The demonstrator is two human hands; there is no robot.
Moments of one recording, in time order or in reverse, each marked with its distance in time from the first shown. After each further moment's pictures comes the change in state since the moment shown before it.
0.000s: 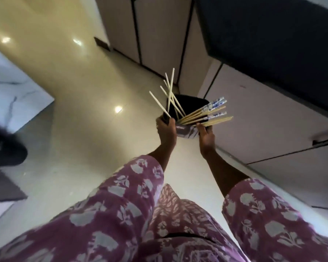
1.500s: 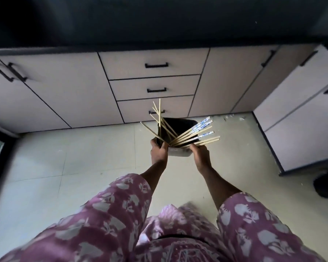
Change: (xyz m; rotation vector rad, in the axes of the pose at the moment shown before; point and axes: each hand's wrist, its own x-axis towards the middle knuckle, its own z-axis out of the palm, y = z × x) left_hand -0.605 -0.377 -0.431 -1.018 1.973 -0.240; right_hand -0.700 0.263 0.105 -1.072 -2.067 -0.619
